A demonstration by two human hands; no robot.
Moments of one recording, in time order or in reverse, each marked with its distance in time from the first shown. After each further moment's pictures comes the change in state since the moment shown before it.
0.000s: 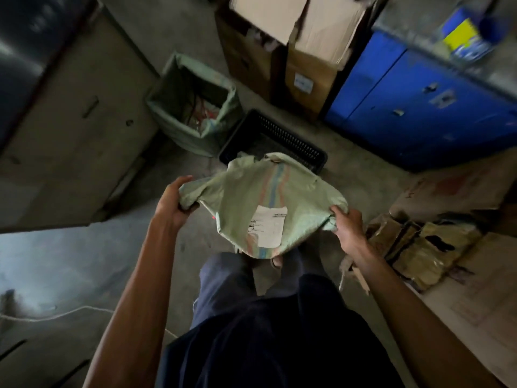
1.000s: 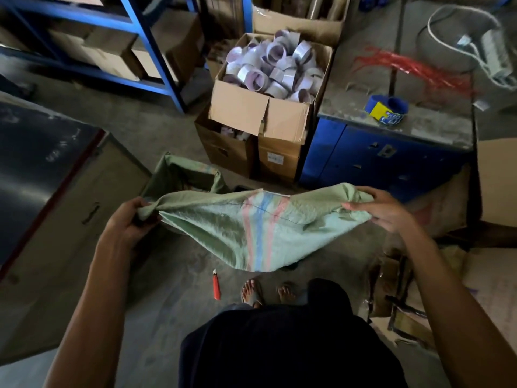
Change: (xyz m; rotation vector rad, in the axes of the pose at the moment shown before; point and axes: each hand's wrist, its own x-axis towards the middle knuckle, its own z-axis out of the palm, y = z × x) left_hand -0.076 0.164 -0.001 0.107 -0.259 0.265; right_hand -0.056 -0.167 -0.065 -0.029 -0.272 -0.280
